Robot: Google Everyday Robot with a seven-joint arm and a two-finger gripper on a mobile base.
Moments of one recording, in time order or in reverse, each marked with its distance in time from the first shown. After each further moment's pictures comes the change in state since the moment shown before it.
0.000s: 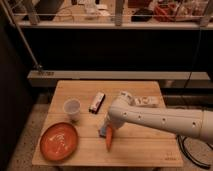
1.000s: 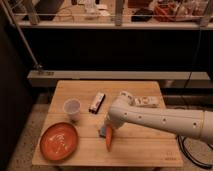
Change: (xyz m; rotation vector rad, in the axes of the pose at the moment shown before) arm 0.001 -0.003 -0.002 0.020 0.005 -0.029
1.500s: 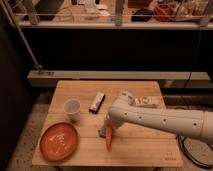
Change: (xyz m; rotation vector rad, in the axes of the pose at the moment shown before) arm 0.001 -0.002 0.000 0.010 0.000 -0.016
